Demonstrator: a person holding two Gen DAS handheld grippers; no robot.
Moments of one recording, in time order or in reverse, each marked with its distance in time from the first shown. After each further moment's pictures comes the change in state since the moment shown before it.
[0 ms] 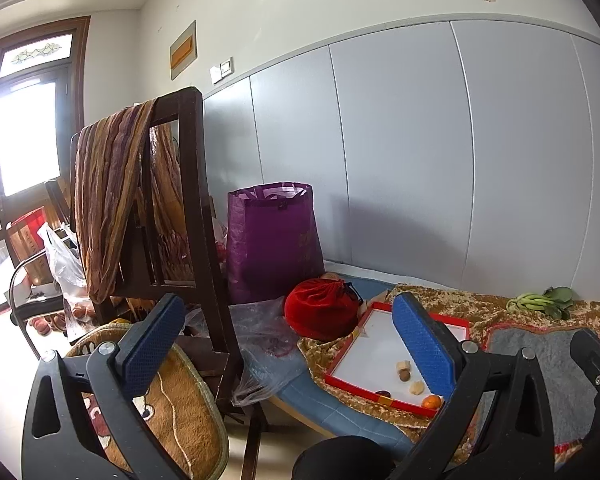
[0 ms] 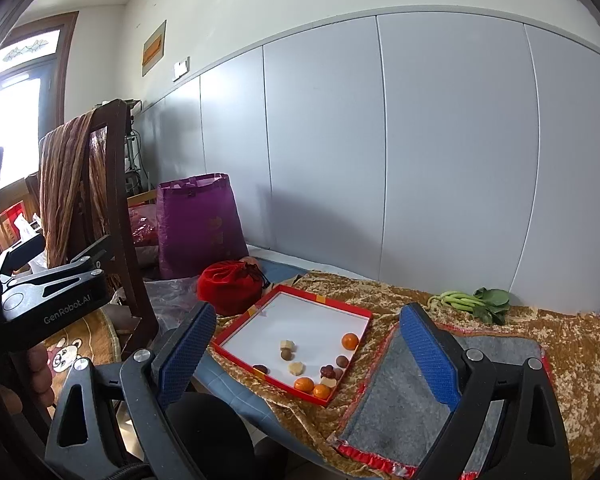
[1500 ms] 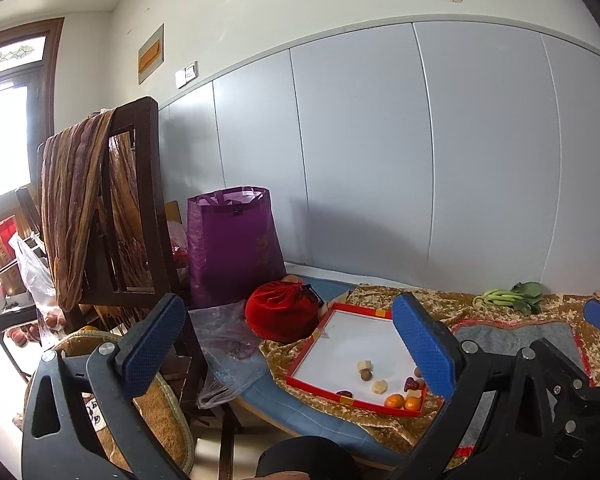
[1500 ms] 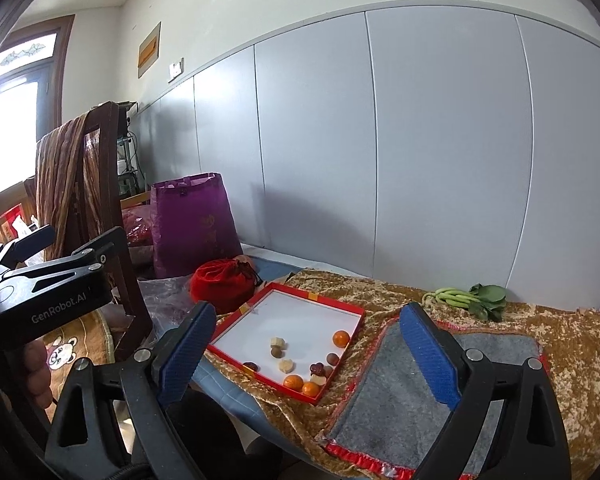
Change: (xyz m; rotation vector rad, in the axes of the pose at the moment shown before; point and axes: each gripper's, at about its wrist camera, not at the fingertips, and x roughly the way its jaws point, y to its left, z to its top) left arm -0.013 -0.030 0.006 0.026 -0.006 -0.119; right arm 0.004 -0.021 -0.006 0.007 0.004 0.006
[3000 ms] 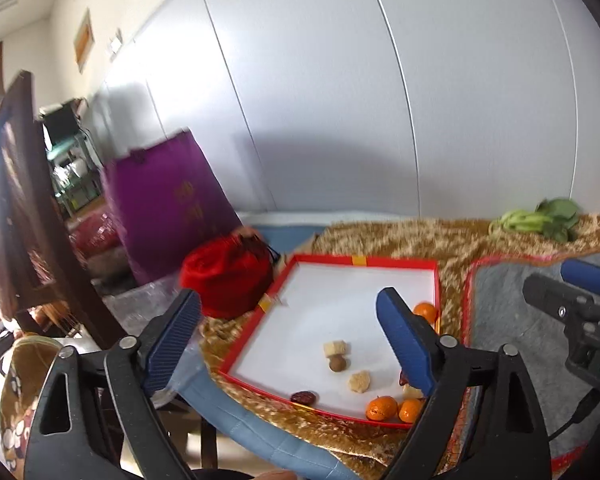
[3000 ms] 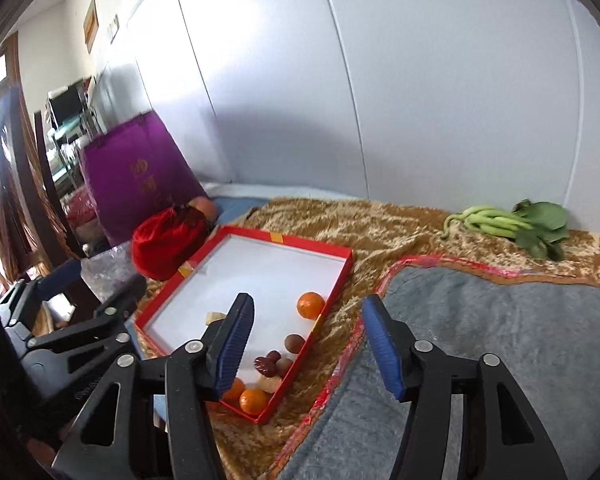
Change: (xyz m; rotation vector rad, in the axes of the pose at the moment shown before) left arm 0.138 -0.112 -0.052 0.180 0.159 -0.005; right arm 0.187 -0.112 -0.043 0.168 0.236 0.088
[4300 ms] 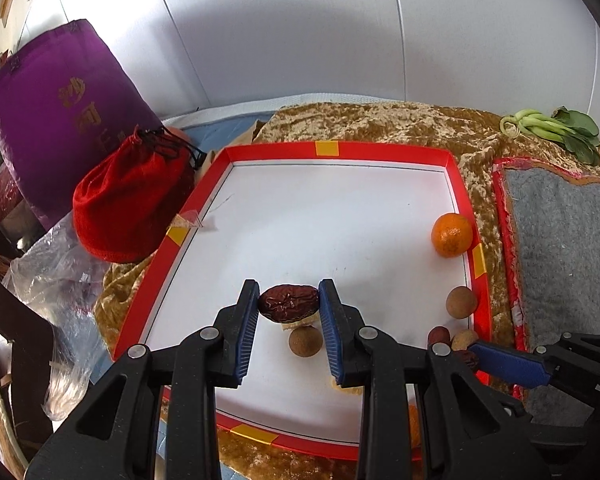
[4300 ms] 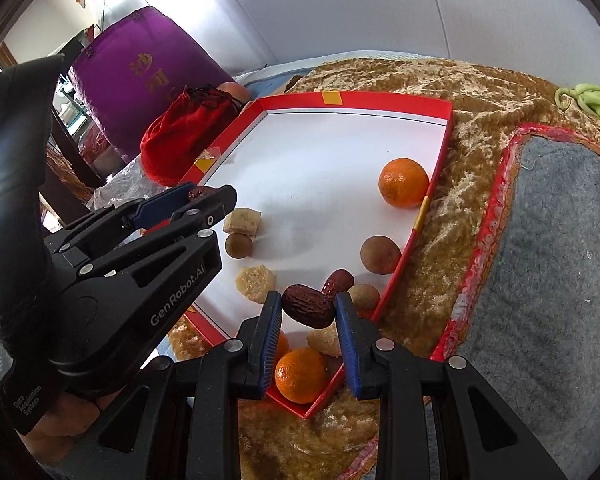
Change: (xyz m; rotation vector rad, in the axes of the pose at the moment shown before) left arm 0.165 -0.042 -0.065 0.078 0.366 -0.156; right arm 0.152 0.023 -0.062 0.043 0.401 0.210
